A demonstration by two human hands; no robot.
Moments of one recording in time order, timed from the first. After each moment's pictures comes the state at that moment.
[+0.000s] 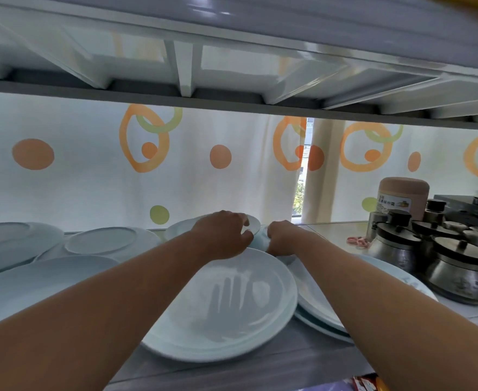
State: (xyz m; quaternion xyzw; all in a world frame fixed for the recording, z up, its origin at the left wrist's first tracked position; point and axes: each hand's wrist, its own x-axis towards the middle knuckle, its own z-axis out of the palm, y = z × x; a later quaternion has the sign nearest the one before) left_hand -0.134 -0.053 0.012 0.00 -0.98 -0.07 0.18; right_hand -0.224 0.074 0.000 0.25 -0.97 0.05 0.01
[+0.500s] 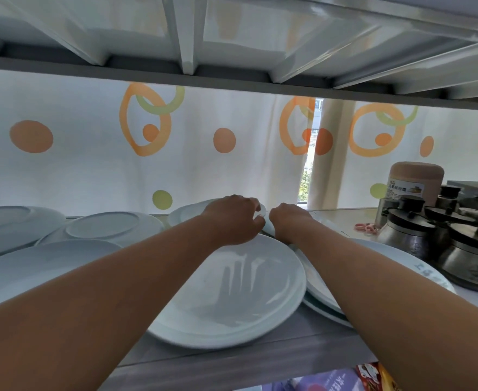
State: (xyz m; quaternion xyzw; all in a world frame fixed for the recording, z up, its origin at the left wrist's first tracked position) left_hand -0.142 -0.047 0.010 -0.02 -0.98 -0.06 0.18; right_hand -0.232 0.065 -0.006 0.24 -0.96 -0.08 0.09
